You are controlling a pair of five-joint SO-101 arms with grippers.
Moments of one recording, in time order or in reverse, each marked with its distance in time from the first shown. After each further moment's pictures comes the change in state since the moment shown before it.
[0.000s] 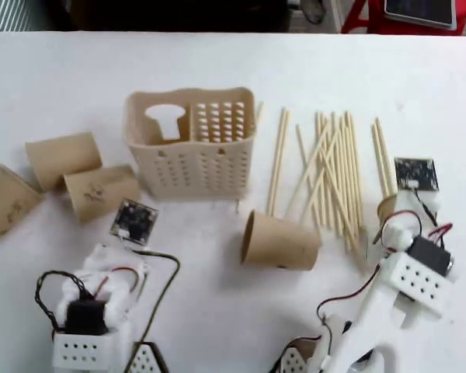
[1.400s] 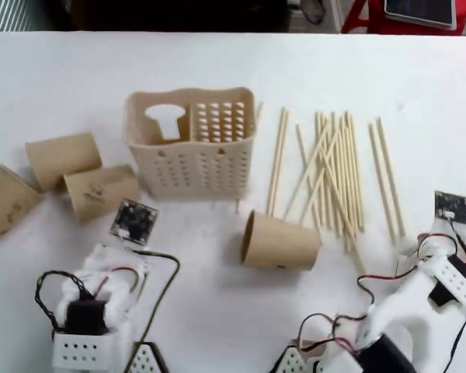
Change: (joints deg) left arm 0.0 0.0 0.0 0.0 0.0; right arm 19.0 23.4 4.7 -19.4 7.0
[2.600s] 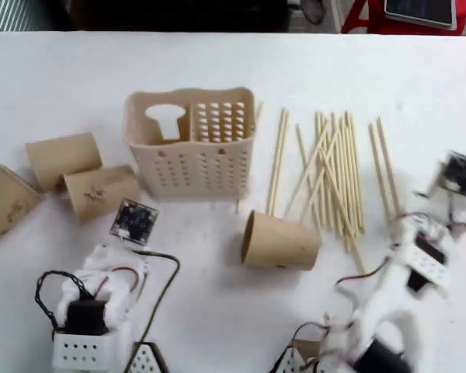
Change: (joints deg) left arm 0.0 0.0 0.0 0.0 0.0; right arm -18.1 -6.1 0.9 -33.9 -21.5
